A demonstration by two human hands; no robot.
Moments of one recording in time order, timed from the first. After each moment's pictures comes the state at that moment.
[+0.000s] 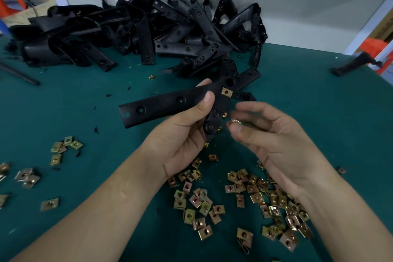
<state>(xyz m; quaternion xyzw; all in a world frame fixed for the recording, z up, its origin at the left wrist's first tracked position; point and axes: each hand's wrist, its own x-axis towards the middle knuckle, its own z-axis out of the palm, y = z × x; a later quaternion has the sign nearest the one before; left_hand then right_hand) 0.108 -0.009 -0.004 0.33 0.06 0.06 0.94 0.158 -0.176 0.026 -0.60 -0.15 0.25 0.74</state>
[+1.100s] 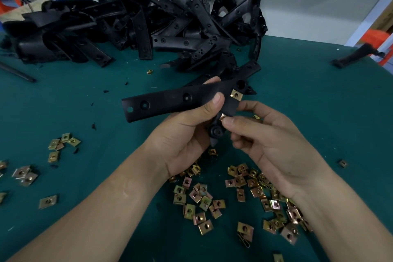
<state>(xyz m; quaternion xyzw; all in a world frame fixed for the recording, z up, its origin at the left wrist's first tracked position) 0.106 -0.012 -0.010 0.39 0.01 0.02 0.92 0.150 -0.168 0.023 -0.61 -0.12 0.29 0.73</state>
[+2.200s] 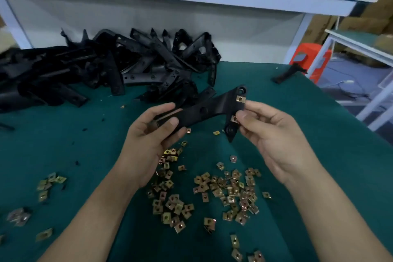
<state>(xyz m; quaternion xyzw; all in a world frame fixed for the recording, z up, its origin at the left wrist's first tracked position) 0.096 -0.004 0.019 0.50 0.06 0.15 0.85 0.153 -0.224 0.075 -0.64 -0.08 0.08 0.76</state>
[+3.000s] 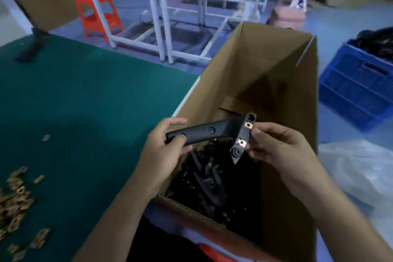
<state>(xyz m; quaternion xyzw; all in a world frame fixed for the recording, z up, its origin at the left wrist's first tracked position) -0.005 -0.386 0.022 0.69 -0.19 -0.26 0.64 -0.168 -0.551 0.044 -0.58 0.34 -0.23 0.70</state>
